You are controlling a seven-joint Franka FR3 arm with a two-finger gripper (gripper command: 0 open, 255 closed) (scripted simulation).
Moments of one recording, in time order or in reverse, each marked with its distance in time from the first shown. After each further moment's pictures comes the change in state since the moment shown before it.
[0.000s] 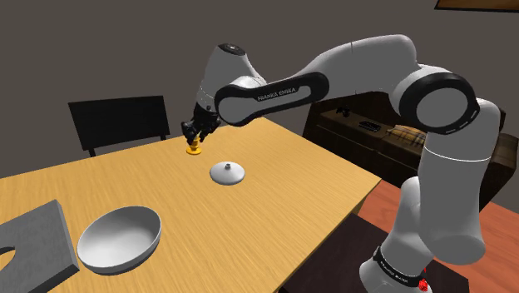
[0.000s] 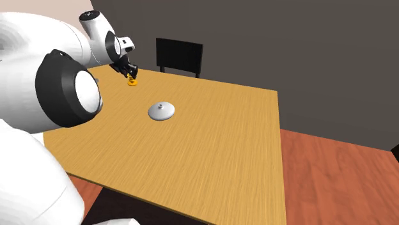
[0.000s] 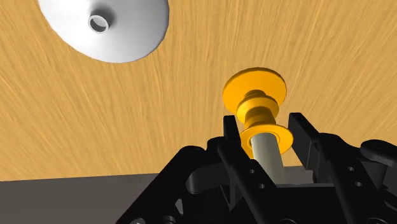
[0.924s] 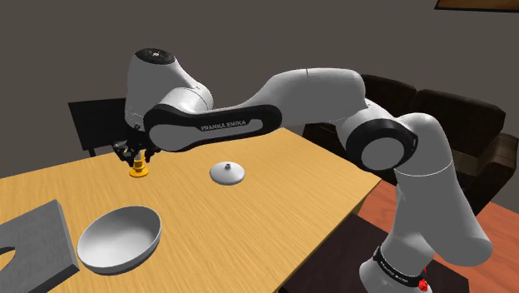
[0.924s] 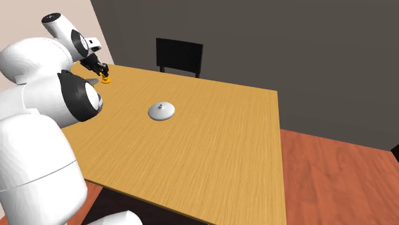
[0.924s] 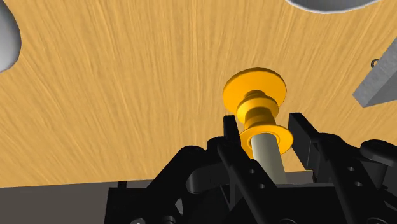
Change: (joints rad) arm 0.184 0.393 0.028 0.569 -0.077 -0.207 0.236
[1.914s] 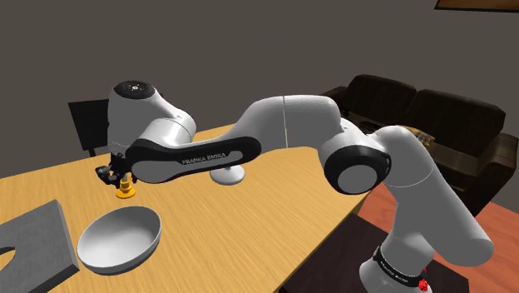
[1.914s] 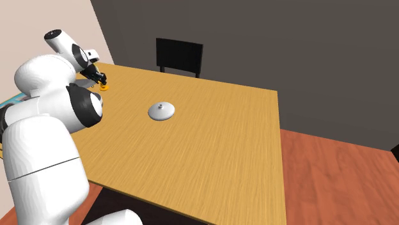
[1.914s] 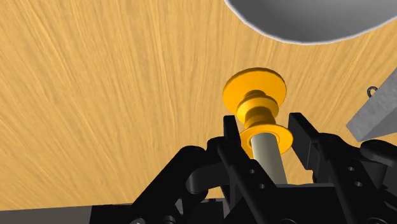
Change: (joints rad) arm 0.038 0.187 -0.003 0.163 -0.011 0.014 0.053
